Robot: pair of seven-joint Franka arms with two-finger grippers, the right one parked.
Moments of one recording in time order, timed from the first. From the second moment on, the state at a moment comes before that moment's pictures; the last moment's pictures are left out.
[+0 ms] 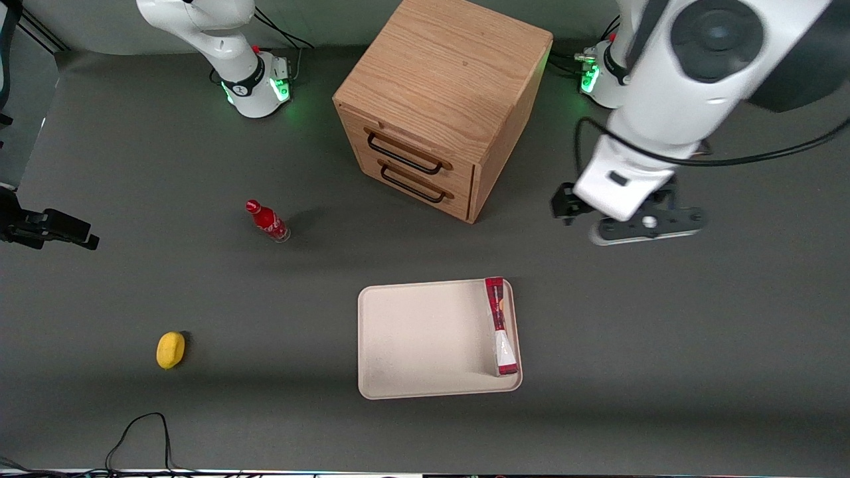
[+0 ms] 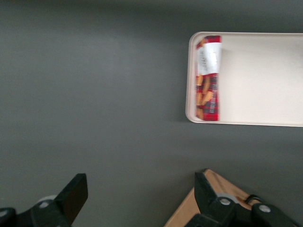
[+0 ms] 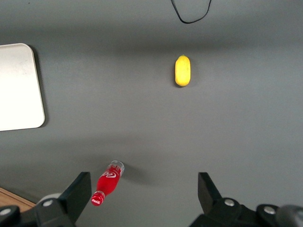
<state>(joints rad) -0.38 0.23 0.00 -1.32 0.06 1.55 -0.48</state>
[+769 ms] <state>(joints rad) -0.04 0.01 0.01 -1.65 0.02 1.68 -0.09</state>
